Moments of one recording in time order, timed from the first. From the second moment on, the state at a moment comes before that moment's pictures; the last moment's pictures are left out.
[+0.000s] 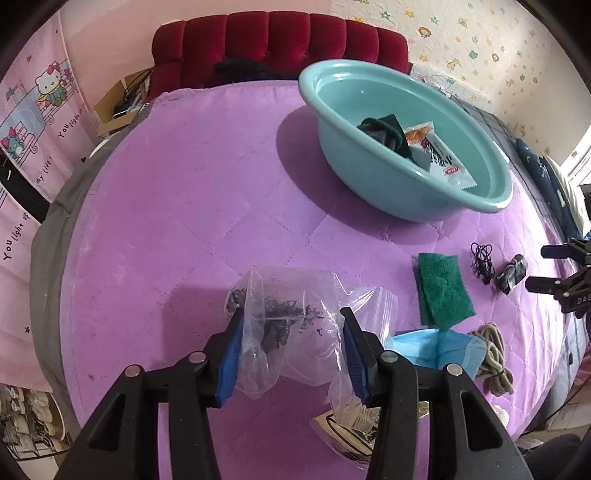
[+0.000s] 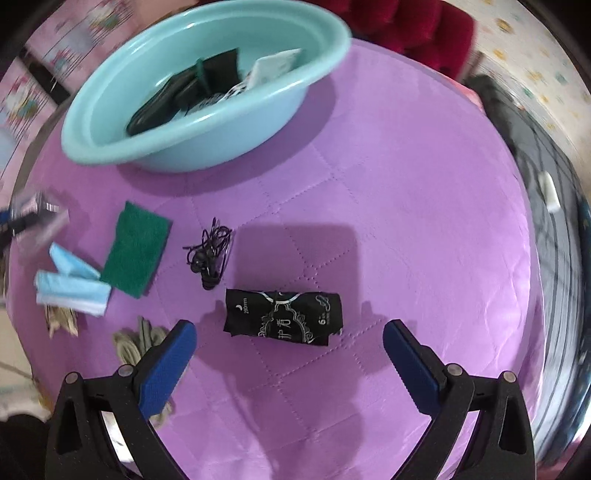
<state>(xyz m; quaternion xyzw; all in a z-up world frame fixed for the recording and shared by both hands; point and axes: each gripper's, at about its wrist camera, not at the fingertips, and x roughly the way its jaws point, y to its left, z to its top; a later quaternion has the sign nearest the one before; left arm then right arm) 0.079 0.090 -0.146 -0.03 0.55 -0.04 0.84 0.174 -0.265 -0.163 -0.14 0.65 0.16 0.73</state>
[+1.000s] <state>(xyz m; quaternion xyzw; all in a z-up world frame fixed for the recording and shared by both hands) 0.064 0.073 -0.116 -0.04 0.53 0.01 0.85 0.200 -0.240 -0.221 -0.26 0.67 0.29 0.63</state>
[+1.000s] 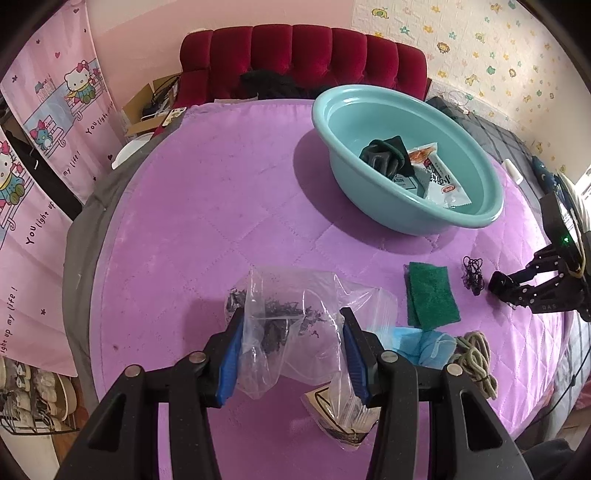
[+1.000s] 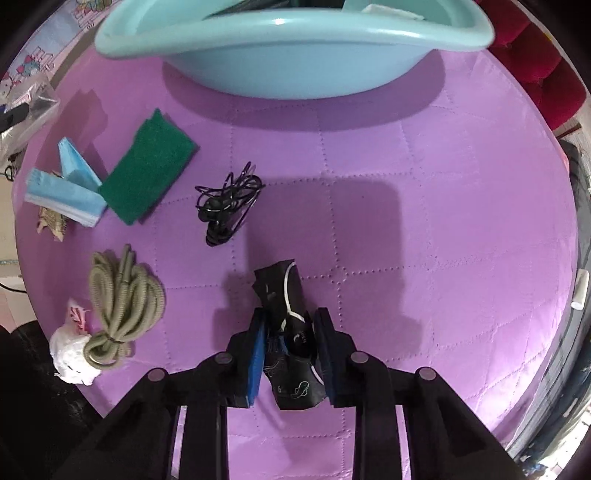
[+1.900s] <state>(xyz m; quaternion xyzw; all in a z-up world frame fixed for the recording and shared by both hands) 0.059 0.037 -0.079 0.00 0.50 -0.04 0.87 0.123 -0.243 -0.128 -0.16 0.64 0.21 0.72</state>
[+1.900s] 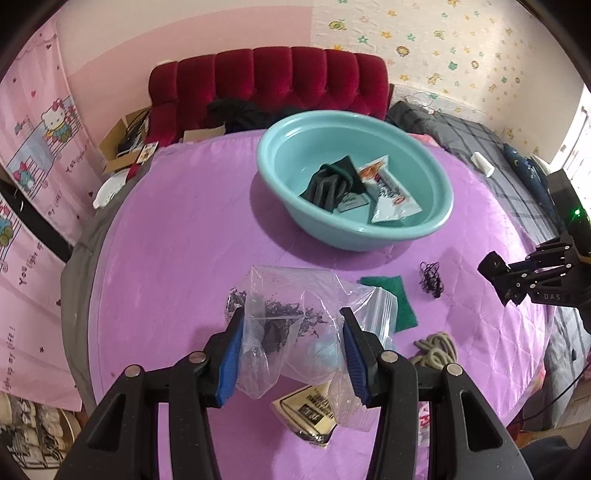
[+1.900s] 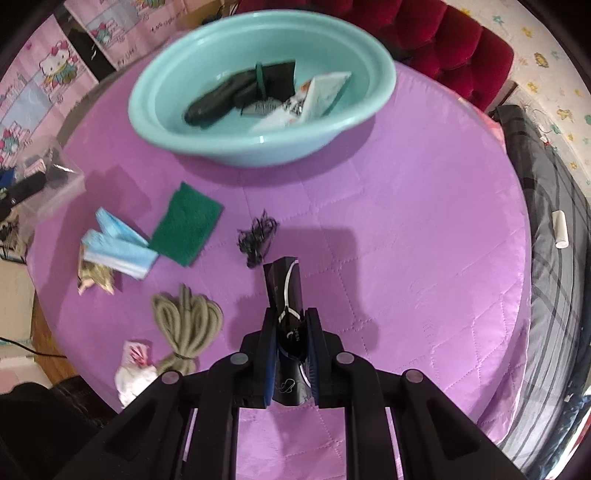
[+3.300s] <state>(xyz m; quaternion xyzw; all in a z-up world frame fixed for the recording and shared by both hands) 0.185 -0.021 -0.063 0.05 0.46 -0.10 0.88 0.259 -0.197 -0.053 -0.01 0.57 0.17 0.80</state>
